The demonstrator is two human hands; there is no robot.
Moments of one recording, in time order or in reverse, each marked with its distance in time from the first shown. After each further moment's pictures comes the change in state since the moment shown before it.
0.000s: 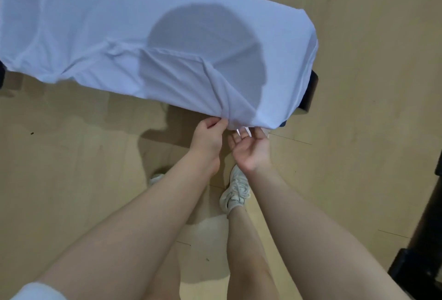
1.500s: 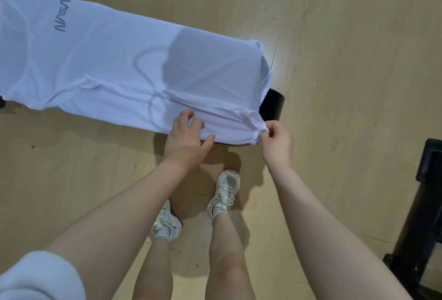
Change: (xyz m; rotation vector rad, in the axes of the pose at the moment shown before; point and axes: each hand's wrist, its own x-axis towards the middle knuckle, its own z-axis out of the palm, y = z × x) left_hand -0.009 0.023 0.032 1.411 0.088 0.688; right_hand -0.046 -0.131 -0.007 -1.345 0.214 -0.698
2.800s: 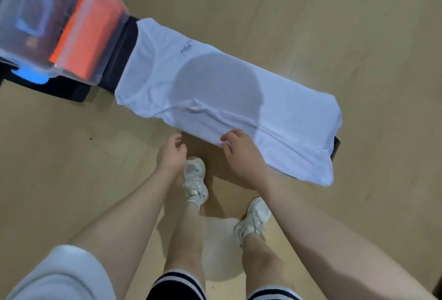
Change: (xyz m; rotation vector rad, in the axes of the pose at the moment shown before) left_hand -0.027 -0.172 -0.105 -0.581 0.108 -0.599; right_hand -0.092 -0.151 0.153 -0.586 -0.527 -0.605
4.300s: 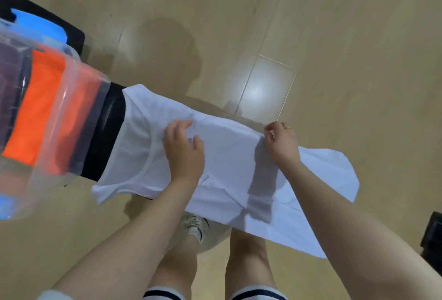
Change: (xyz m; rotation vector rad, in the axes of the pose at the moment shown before) left_hand 0.169 0.149 -0.050 -0.084 0.177 0.308; right_hand 0.221 0.026 -0.086 -0.078 0.208 0.489
